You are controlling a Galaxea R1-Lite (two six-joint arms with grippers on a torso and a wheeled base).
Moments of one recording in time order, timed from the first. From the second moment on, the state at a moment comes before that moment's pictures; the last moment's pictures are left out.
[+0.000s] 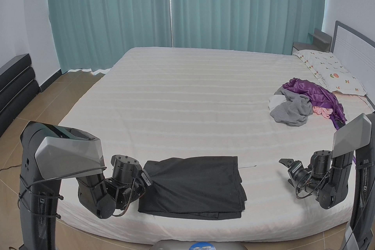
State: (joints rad) left arm -0.43 2.39 -0.61 -1.12 0.23 -0.85; right arm 0.06 2.43 -0.32 -1.55 0.08 1.03
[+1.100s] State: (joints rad) left arm -0.43 2.39 -0.61 -1.12 0.22 -0.85; right arm 0.07 2.43 -0.32 -1.55 0.07 1.03
